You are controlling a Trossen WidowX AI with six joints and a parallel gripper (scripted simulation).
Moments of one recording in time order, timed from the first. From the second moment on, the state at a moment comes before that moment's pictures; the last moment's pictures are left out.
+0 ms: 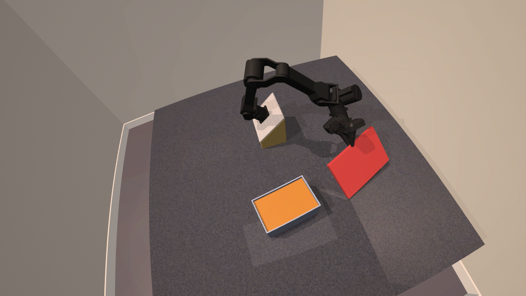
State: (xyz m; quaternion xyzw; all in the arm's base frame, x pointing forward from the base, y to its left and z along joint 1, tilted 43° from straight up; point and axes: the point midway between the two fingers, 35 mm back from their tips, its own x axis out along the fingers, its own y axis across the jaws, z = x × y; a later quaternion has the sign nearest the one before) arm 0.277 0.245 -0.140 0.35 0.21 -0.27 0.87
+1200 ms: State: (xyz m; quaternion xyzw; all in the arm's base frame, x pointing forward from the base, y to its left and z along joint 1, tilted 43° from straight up) arm 0.277 0.235 -0.157 0.36 0.21 -0.26 0.87
